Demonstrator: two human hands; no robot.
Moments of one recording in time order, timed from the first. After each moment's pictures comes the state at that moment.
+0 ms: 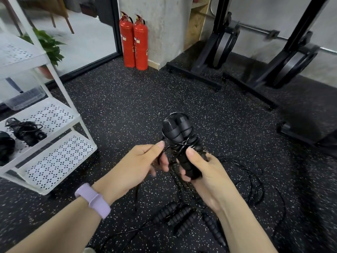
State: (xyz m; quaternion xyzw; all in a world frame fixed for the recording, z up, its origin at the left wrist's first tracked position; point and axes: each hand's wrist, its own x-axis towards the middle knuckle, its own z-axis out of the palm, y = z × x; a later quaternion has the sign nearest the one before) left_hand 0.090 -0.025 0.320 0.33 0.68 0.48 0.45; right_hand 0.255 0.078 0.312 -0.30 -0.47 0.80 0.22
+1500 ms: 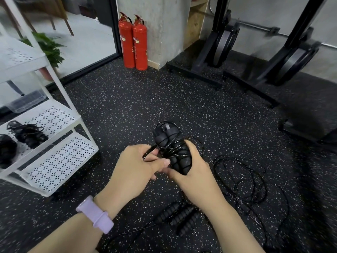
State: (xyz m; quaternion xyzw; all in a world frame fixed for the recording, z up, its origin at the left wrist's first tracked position) left_hand 0.101 -0.033 0.325 0.29 0.77 0.47 0.33; right_hand 0.244 0.065 0.296 -0.35 -0.77 0.50 0.18
